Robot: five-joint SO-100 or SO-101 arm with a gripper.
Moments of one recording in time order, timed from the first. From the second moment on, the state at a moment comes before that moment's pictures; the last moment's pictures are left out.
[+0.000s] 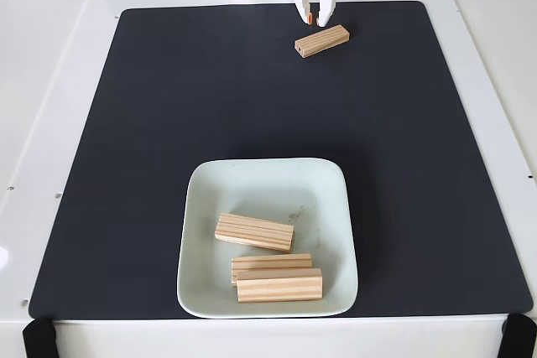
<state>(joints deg) -35.4 145.3 151.3 68.1 -26.6</state>
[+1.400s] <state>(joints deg) -35.2 136.9 151.4 63.5 -26.6</state>
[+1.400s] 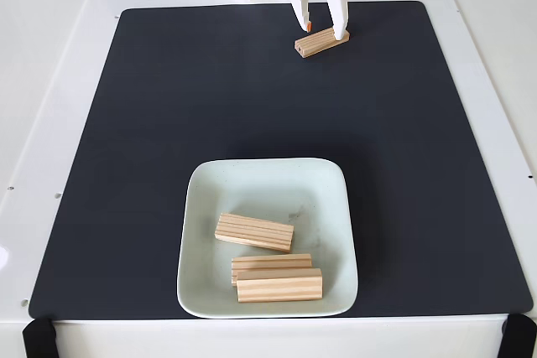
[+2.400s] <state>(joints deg) -35.1 136.6 152.8 63.3 -26.6</state>
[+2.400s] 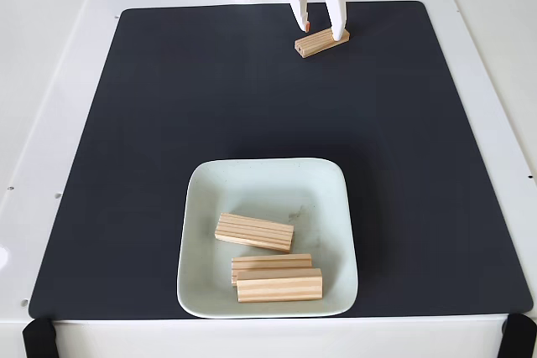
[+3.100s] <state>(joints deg) -33.1 131.5 153.7 59.2 -26.6</state>
